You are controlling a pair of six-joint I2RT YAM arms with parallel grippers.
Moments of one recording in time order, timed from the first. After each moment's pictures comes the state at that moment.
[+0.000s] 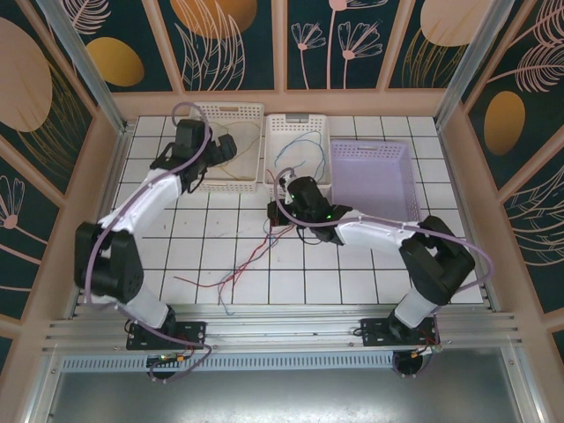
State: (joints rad) left arm -0.29 1.57 1.23 -0.31 -0.04 -0.56; right arm 0.81 1.60 0.94 0.08 -0.13 0.63
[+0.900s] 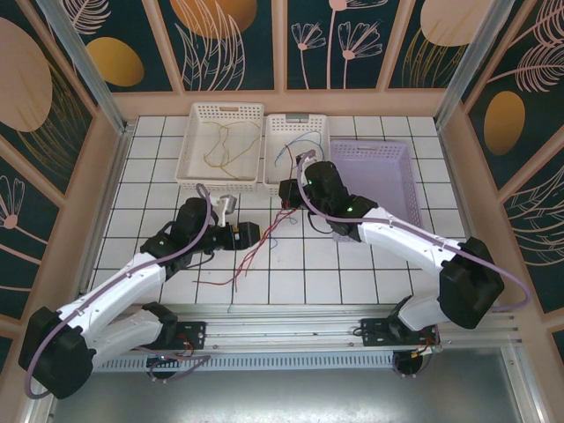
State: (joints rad) left arm -0.58 1.00 0.60 -0.24 0.41 -0.67; right arm 0.77 1.41 1.01 -0.06 -0.02 0.62
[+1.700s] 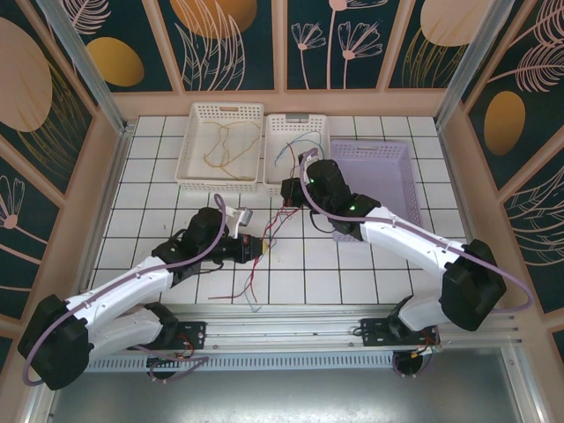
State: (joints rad) left arm -0.69 1.04 0.53 -0.09 0.47 -0.67; right arm 0.77 1.40 1.02 -0.10 -0.02 0.63
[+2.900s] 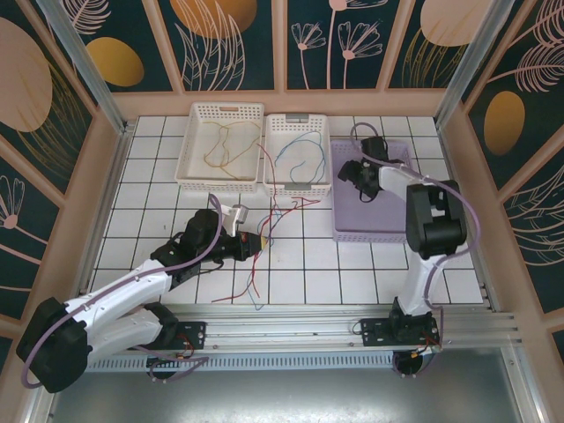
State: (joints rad) left arm -0.69 1.02 0.50 -0.01 0.41 -0.71; right arm 0.17 1.95 1.27 -0.35 -0.06 0.64
